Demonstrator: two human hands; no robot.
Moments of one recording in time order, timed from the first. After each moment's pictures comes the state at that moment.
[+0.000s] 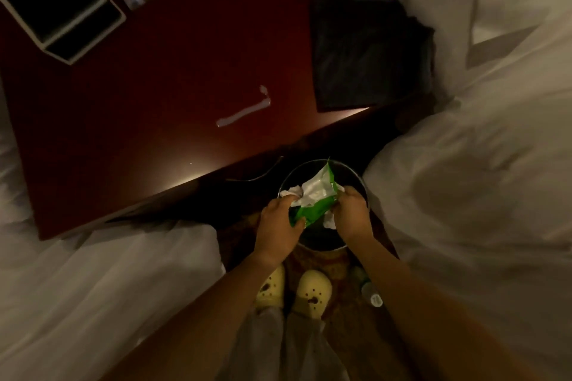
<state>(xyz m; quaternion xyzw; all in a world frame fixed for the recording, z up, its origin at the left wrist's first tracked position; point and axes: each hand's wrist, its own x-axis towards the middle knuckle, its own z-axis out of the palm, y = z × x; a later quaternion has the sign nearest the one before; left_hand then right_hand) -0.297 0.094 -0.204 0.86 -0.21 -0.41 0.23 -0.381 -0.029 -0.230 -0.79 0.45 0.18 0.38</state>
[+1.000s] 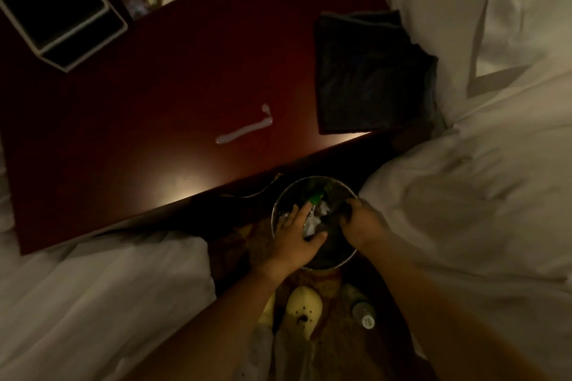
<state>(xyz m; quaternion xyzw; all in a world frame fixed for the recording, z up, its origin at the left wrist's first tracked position) -0.306 0.066 -0.221 0.80 -0.19 -0.53 0.23 -0.380 -0.067 -0.210 -0.79 0.45 0.26 0.34</state>
